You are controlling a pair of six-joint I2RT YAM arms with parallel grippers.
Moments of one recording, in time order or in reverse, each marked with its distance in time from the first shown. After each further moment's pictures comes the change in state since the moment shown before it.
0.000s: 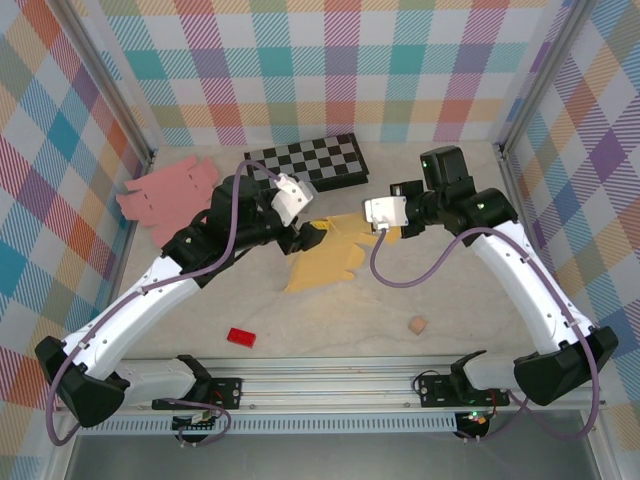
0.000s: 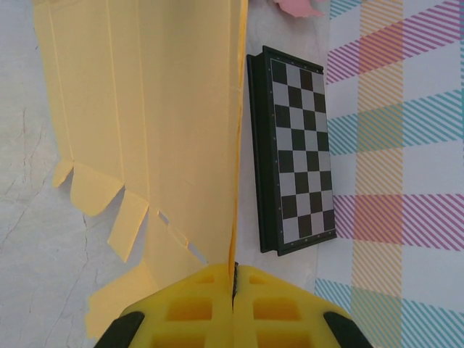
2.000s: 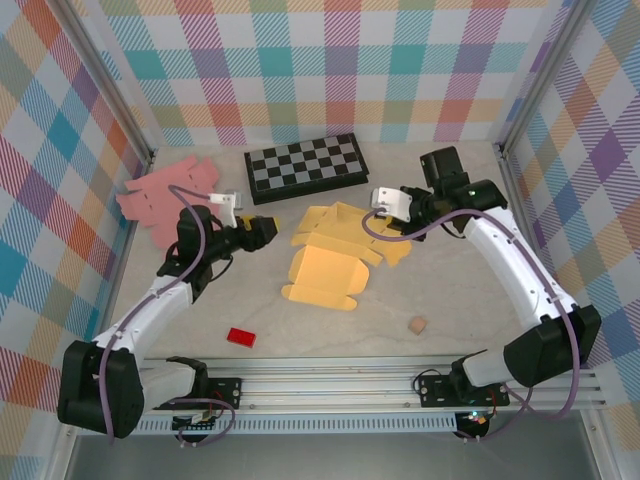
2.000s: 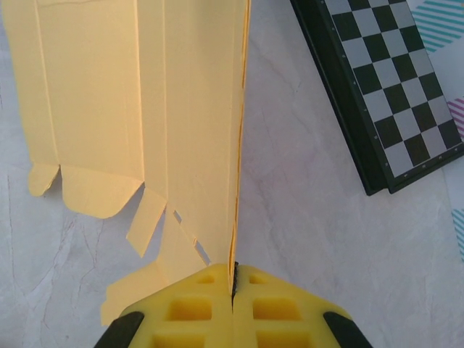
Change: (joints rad) left arm 0.485 -0.040 -0.608 0.626 0.301 -0.686; right arm -0.105 0.090 -0.035 -0.079 -0.035 0.278
